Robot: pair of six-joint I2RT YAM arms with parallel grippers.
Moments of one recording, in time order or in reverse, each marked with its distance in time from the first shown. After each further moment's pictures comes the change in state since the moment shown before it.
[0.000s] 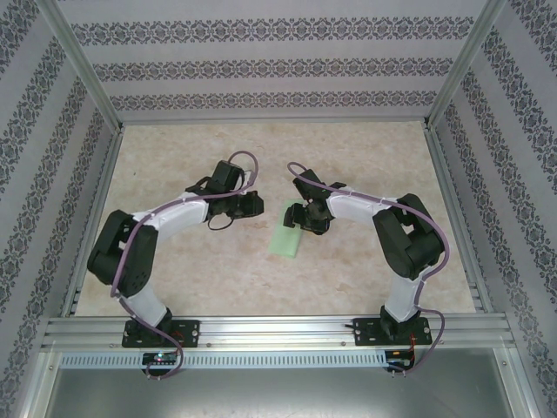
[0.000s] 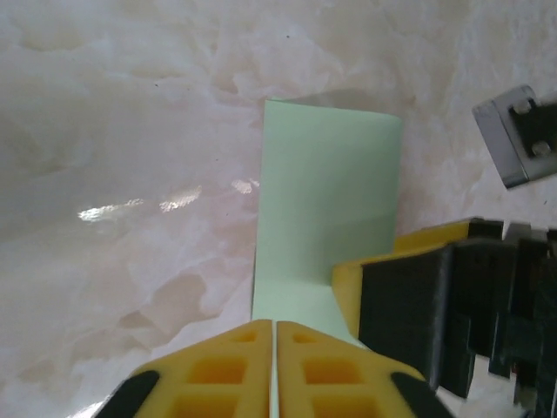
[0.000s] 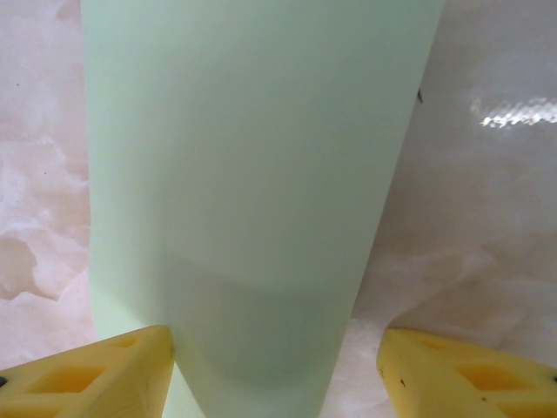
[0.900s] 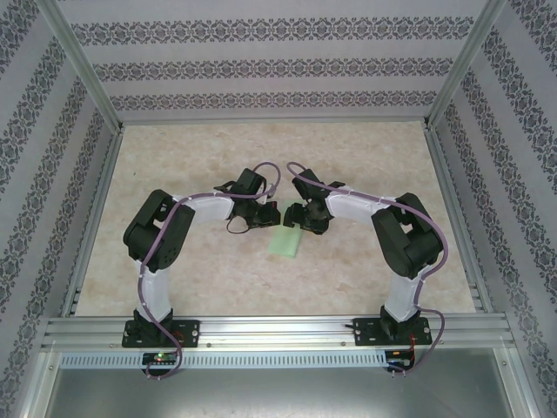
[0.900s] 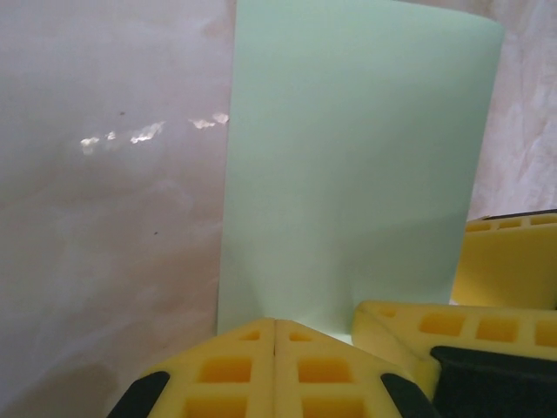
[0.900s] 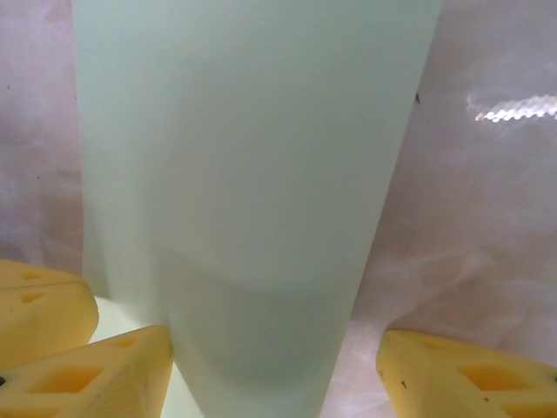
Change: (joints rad) left arm -0.071 0.255 0.100 0.044 0.090 -0.038; right arm 0.003 0.012 0.014 -0.014 0.007 0.007
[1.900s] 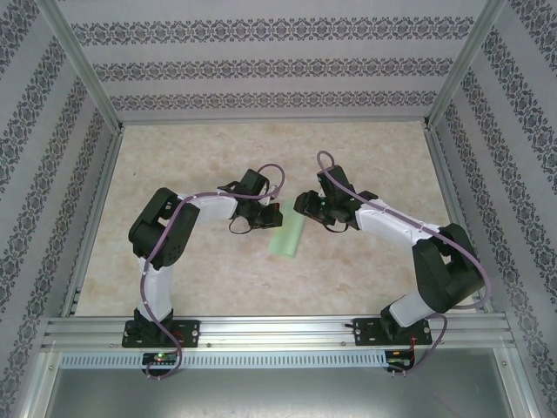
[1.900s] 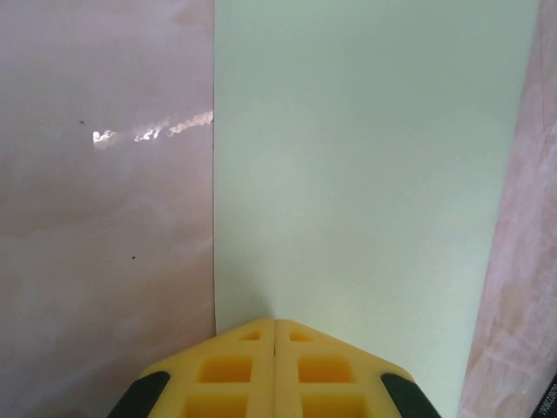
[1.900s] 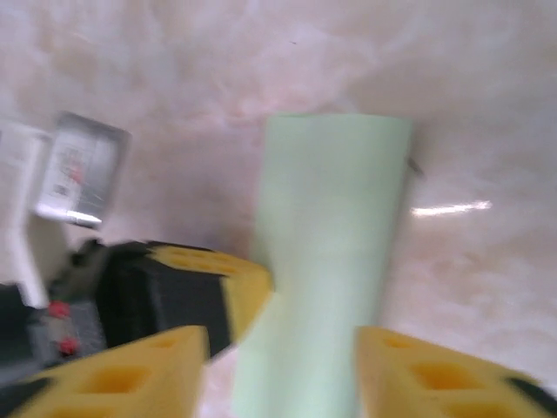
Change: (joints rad) left arm -0.010 0.039 0.029 -0.020 0.002 0.053; right arm -0.064 -0.311 -0.212 0.289 -0.098 0.093
